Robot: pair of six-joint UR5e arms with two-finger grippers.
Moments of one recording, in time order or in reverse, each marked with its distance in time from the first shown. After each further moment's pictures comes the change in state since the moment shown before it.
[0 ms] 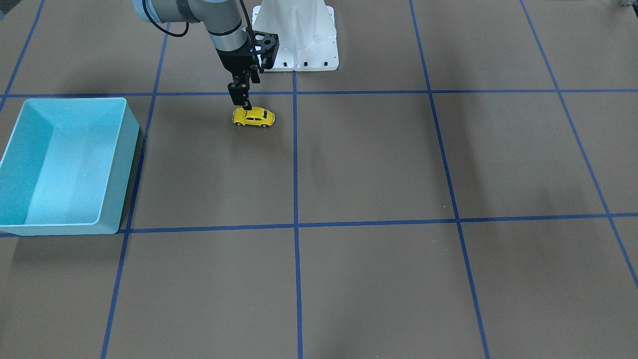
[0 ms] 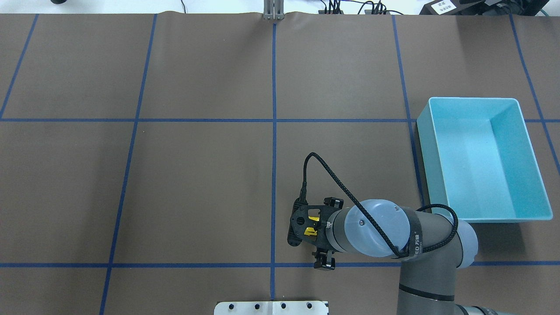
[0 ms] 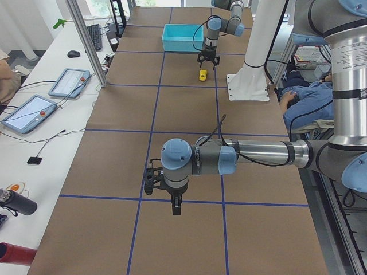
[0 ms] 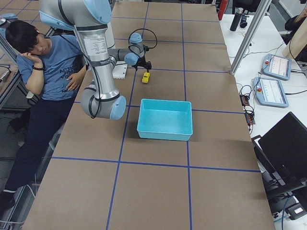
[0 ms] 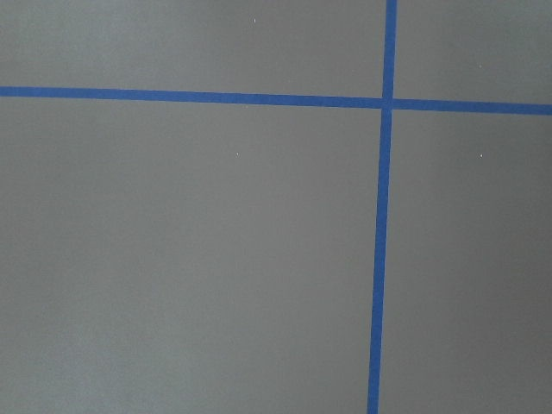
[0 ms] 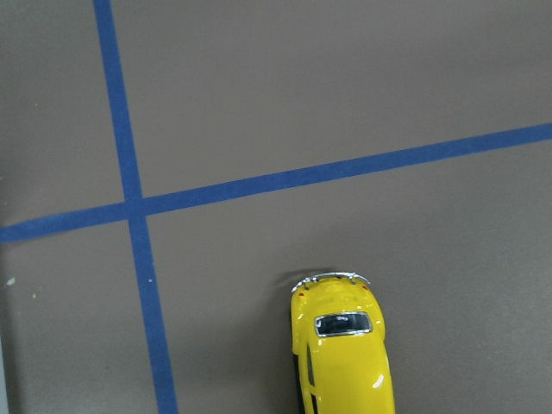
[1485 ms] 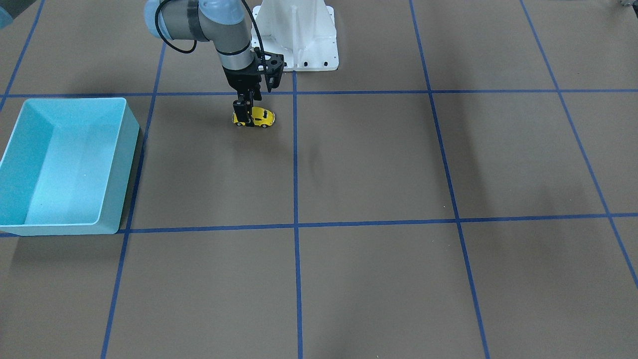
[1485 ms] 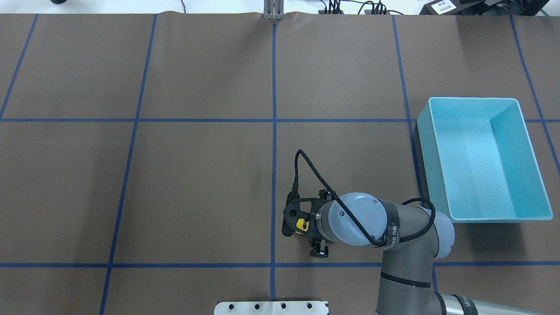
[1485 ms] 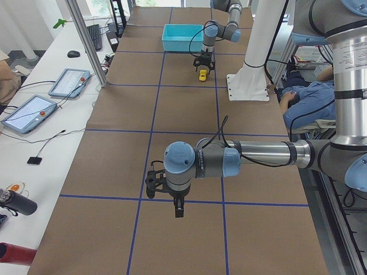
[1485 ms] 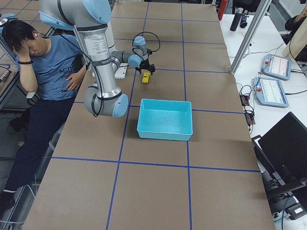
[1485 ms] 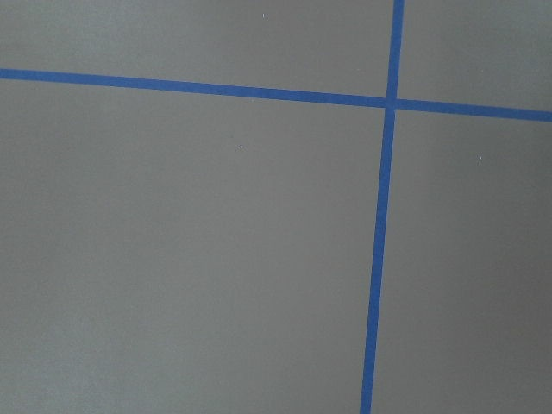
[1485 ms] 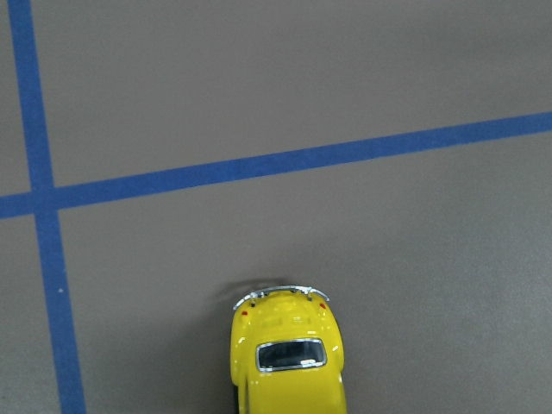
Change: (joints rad) left arm -0.027 0.009 -0.001 0.004 -0.011 0.000; right arm 0.010 0.051 -0.119 0.026 -0.031 -0.040
